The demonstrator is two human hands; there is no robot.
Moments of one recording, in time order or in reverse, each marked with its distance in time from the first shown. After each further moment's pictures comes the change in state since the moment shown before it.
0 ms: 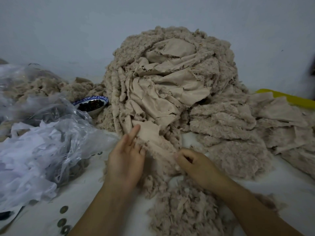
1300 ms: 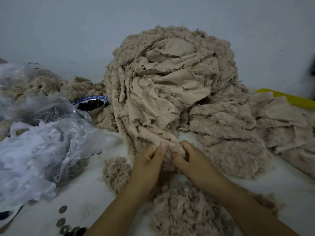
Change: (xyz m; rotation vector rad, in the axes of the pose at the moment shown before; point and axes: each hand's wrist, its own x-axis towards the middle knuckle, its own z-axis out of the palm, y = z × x) left_hand -0.018 -0.039 0.008 0.975 -0.049 0.288; right_hand 0.002 -0.016 0.005 0.022 0.071 0.052
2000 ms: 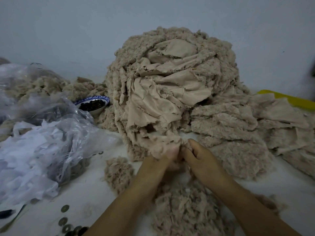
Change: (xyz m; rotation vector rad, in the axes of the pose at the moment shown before) left_hand -0.002 -0.001 0.005 -0.136 -0.217 -0.116; right_hand -0.003 -0.004 -0.007 0.012 0.101 0.005
